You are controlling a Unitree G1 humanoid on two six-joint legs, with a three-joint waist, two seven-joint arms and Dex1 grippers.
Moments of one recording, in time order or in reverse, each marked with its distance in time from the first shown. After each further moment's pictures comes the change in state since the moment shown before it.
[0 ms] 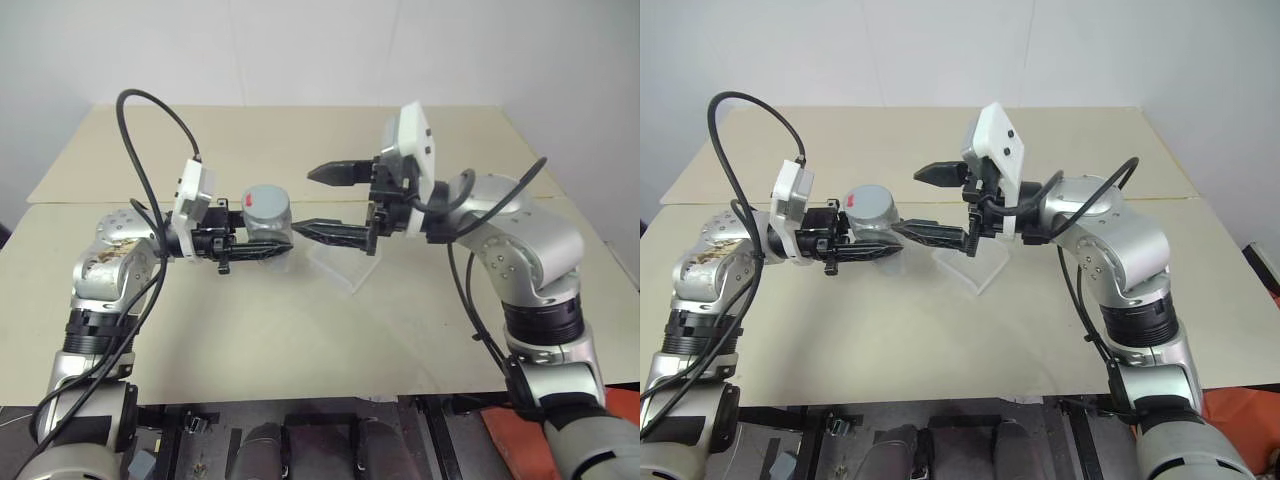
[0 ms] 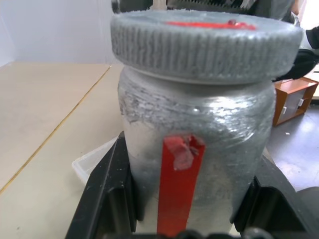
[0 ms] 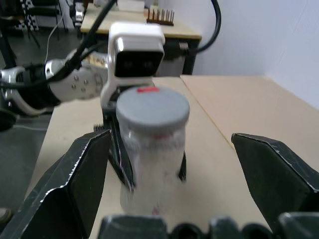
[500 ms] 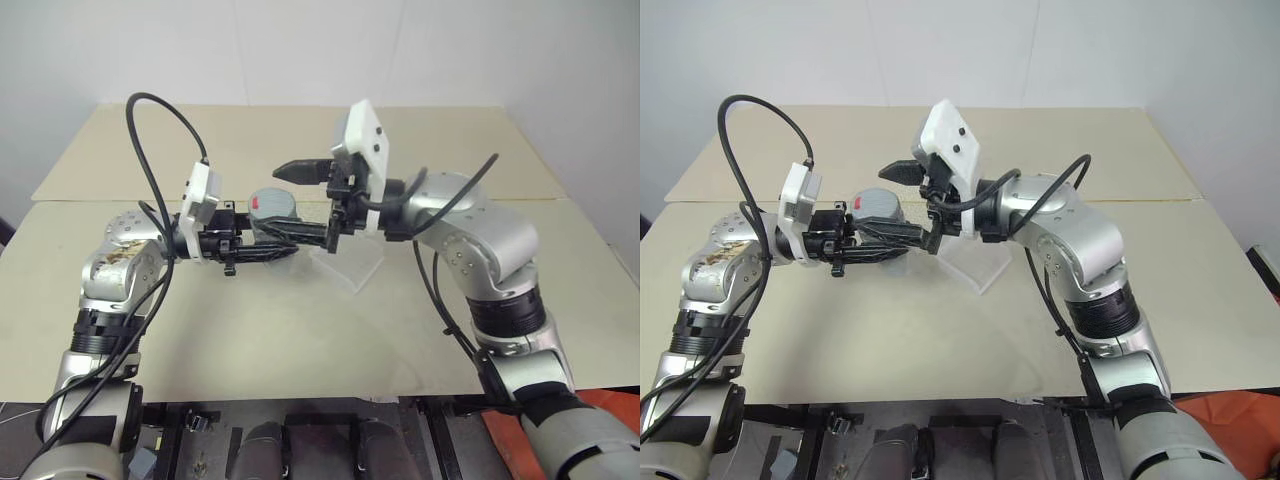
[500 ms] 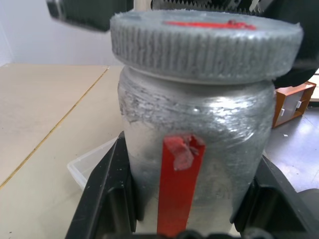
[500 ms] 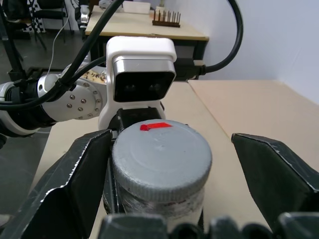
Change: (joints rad) left arm -0.001 -0.014 -0.014 0.001 0.001 -0.007 0.000; right arm -0.067 0.099 0.088 0.056 -0.049 0.026 -0.064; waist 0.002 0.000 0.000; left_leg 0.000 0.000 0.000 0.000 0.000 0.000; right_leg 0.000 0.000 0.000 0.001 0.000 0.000
